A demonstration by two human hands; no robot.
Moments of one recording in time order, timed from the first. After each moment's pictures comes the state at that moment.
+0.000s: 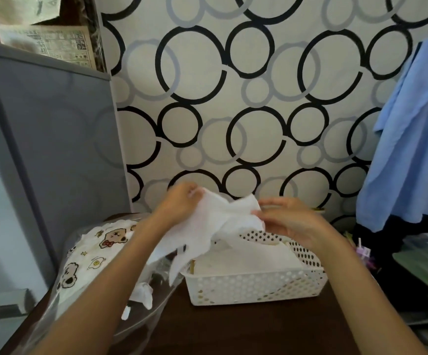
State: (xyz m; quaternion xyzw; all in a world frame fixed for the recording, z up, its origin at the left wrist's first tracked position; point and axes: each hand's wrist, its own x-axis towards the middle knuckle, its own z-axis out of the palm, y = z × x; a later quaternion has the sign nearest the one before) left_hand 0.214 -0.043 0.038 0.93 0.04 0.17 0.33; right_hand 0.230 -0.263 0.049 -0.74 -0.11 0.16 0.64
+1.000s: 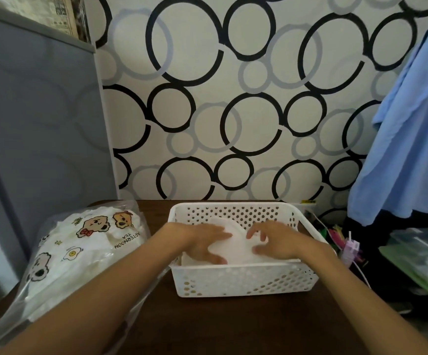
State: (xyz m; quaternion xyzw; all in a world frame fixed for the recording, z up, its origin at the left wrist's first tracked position) left_hand 0.238 -0.079 -0.022 0.97 -0.13 -0.21 0.01; right_hand 0.276 -0.272 -0.016 -0.95 -0.25 0.13 0.09
